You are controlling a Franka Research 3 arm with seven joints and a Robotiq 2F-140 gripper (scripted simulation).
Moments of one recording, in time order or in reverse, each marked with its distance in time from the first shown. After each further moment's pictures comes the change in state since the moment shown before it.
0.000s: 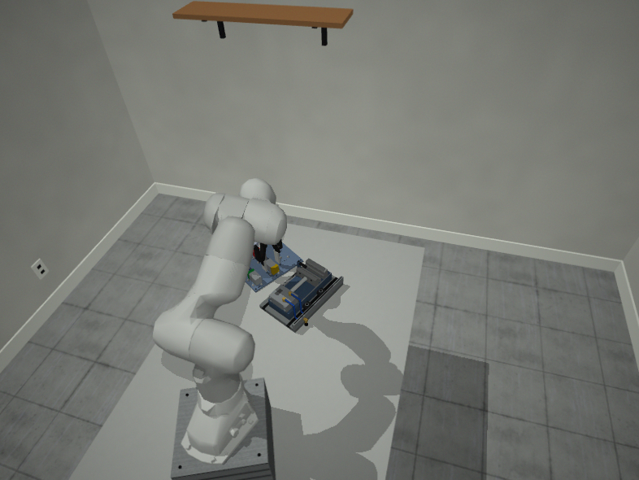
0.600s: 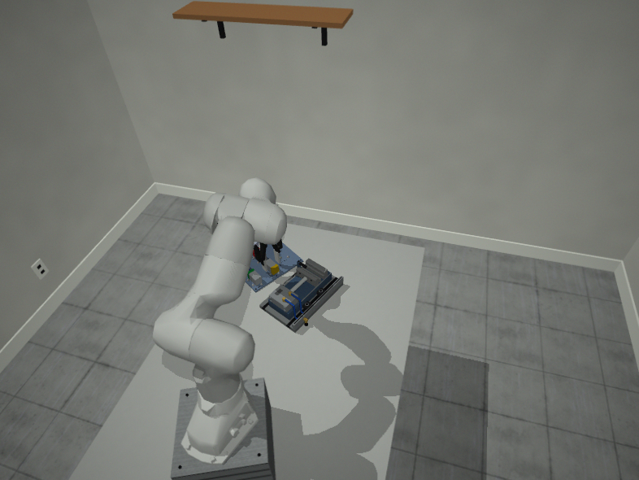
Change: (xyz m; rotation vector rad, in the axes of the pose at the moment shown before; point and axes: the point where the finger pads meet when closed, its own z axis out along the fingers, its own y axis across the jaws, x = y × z) arm 0.001 0.000 -0.001 0.000 0.000 0.001
